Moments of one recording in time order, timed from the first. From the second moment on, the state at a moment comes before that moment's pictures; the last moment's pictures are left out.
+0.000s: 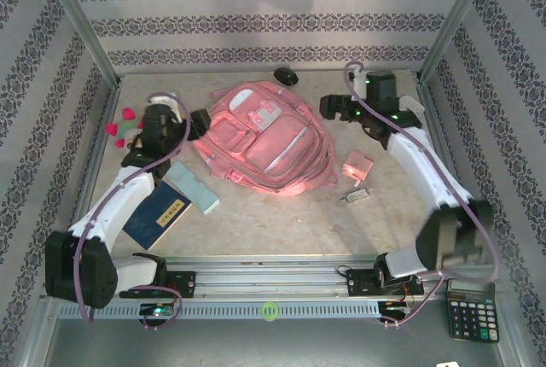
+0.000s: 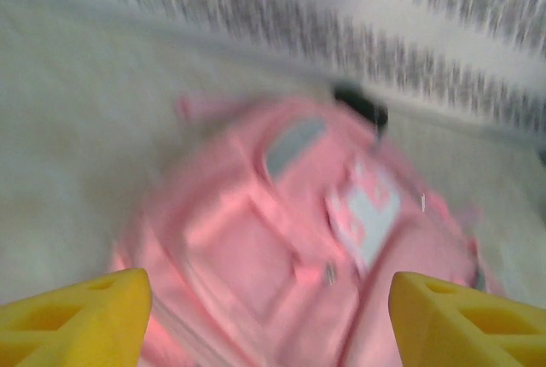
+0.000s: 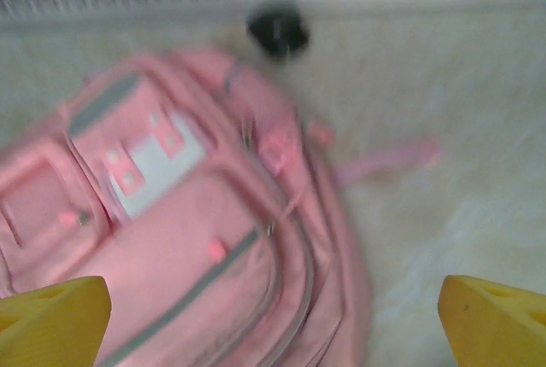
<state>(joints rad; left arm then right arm) -0.18 1.27 0.87 -0.10 0.06 -0.47 0.17 1.53 1.28 -0.47 -0.23 0.21</state>
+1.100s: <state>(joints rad) -0.20 1.89 1.13 -0.07 0.11 -0.48 0.71 1.54 0.82 -0.18 -0.16 0.71</state>
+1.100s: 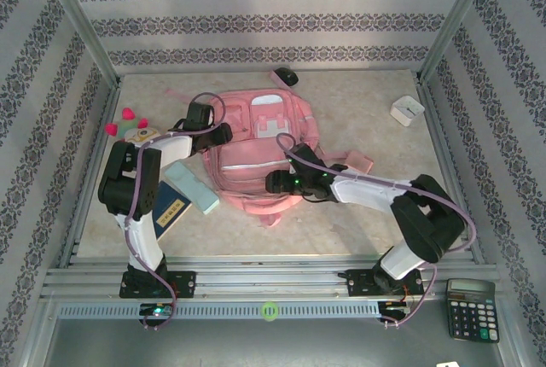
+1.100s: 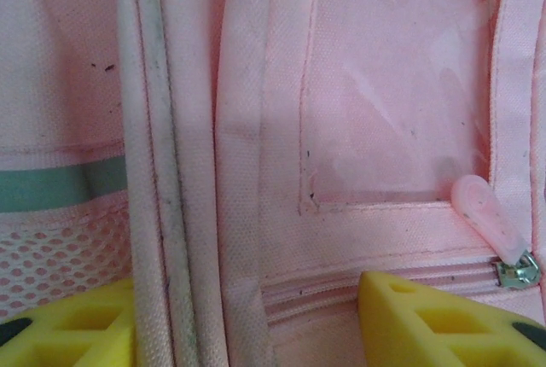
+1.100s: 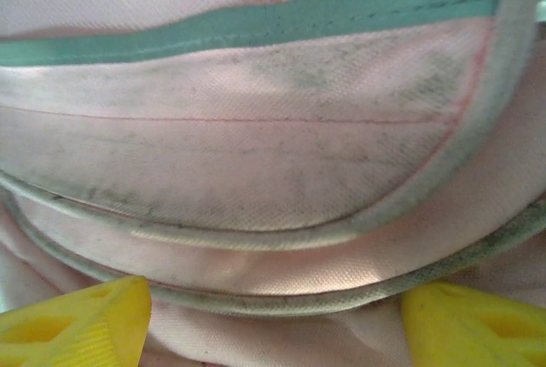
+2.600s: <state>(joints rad) -0.34 1.51 0.93 -0.22 0.00 -0.34 0.36 1.31 0.77 -0.23 -0.20 0.57</state>
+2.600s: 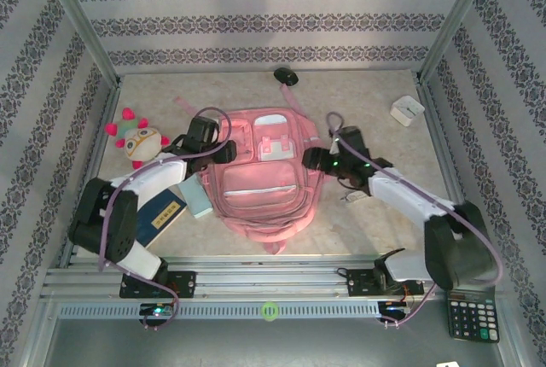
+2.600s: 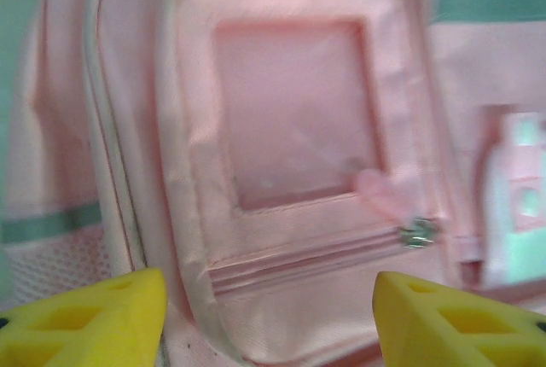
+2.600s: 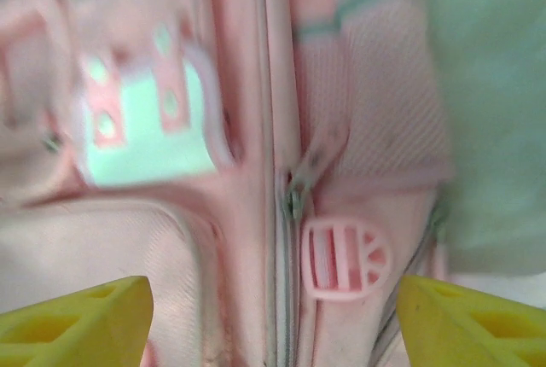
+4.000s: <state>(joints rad) -0.80 1.53 0.86 -0.10 0.13 0.57 0.30 0.81 0.47 -0.25 -0.26 0.40</state>
